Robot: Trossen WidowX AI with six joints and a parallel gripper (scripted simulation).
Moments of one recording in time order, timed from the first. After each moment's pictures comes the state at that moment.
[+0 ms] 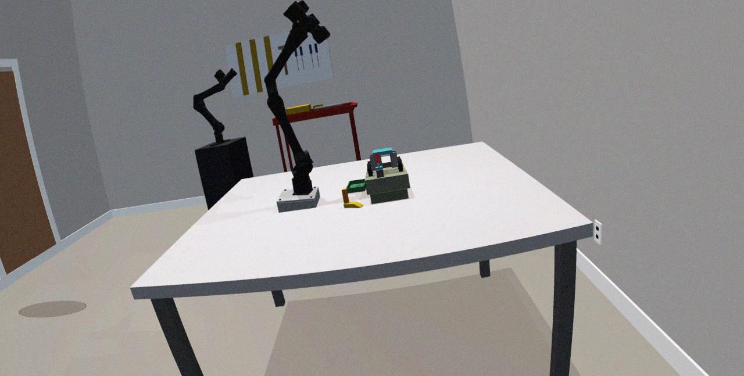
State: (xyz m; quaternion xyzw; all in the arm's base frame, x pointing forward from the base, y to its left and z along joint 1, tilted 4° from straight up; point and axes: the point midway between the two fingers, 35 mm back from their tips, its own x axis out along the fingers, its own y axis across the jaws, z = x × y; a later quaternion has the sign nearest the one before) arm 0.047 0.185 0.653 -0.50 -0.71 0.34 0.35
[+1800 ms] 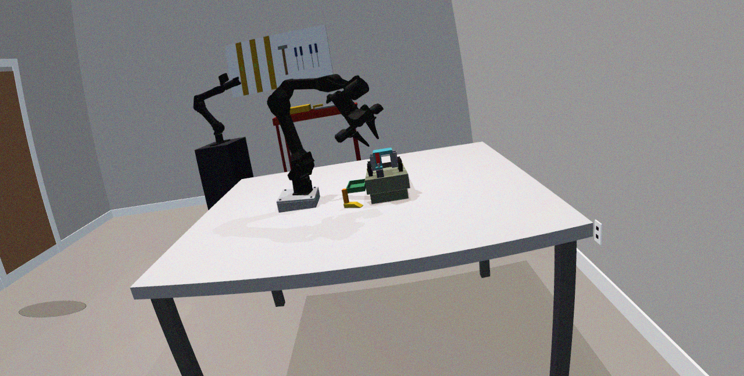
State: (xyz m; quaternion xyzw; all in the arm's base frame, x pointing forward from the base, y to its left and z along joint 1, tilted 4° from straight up) arm 0.284 -0.050 0.223 -0.46 -0.44 0.22 -0.74
